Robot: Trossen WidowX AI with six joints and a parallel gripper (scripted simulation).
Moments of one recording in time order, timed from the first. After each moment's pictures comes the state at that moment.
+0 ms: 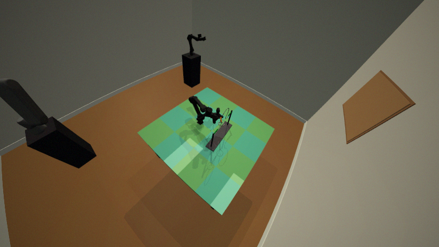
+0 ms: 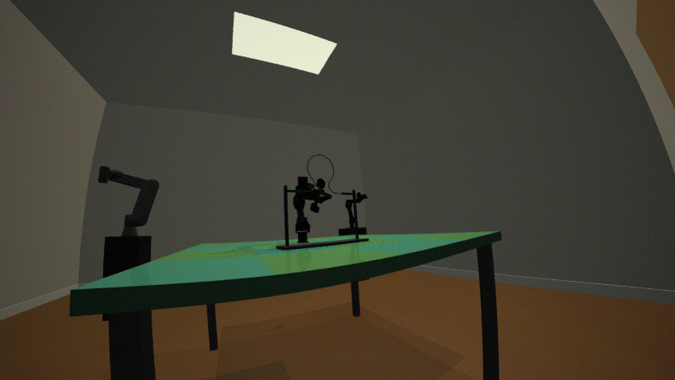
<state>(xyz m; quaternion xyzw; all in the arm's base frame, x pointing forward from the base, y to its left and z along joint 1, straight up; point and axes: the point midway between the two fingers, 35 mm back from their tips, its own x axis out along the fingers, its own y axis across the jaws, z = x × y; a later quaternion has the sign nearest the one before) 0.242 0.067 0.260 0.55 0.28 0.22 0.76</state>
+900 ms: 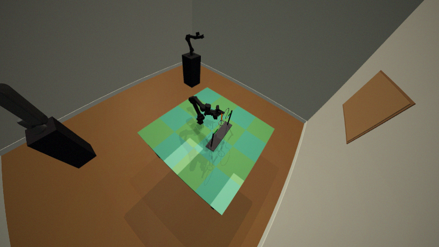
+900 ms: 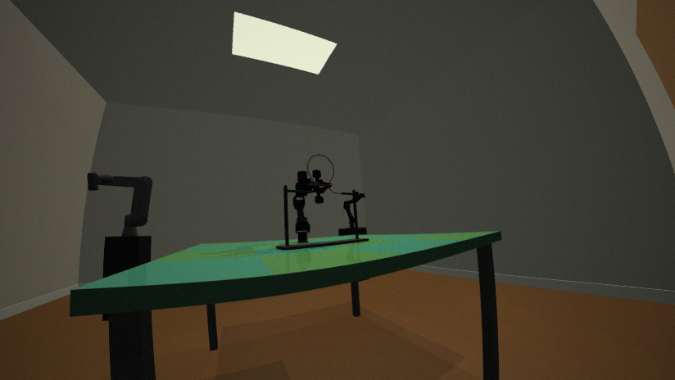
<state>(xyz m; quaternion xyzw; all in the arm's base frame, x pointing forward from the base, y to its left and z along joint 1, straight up) 0.240 0.072 0.321 0.69 0.26 0.25 0.63</state>
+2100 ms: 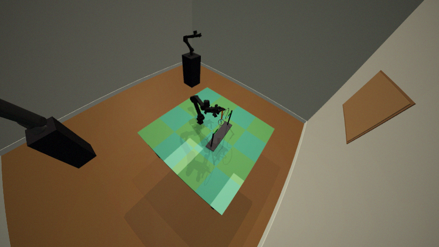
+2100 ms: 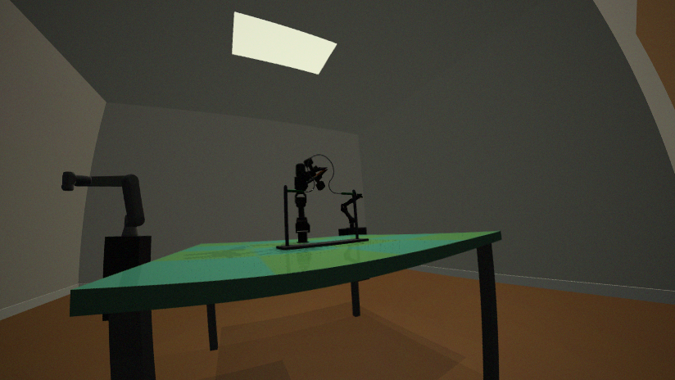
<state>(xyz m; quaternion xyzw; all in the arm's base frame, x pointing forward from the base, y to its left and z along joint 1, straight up) 0.252 0.046 0.399 0.84 0.21 0.24 0.45</state>
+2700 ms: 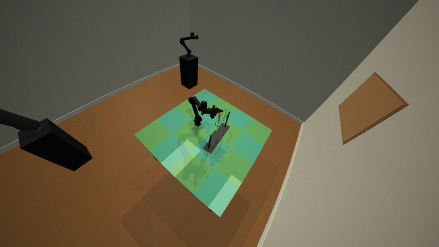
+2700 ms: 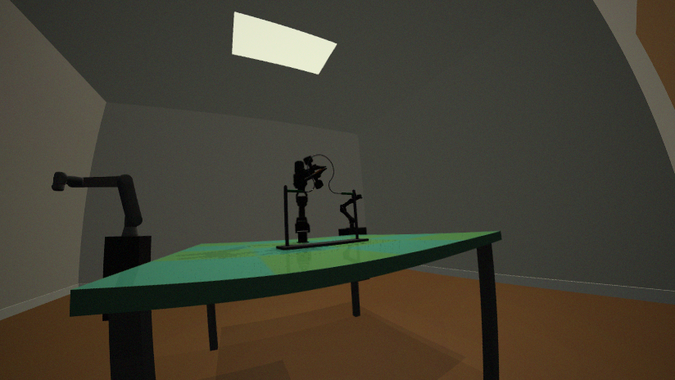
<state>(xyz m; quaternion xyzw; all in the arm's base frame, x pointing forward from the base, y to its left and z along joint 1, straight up) 0.253 0.040 0.406 0.82 0.22 0.23 0.48</state>
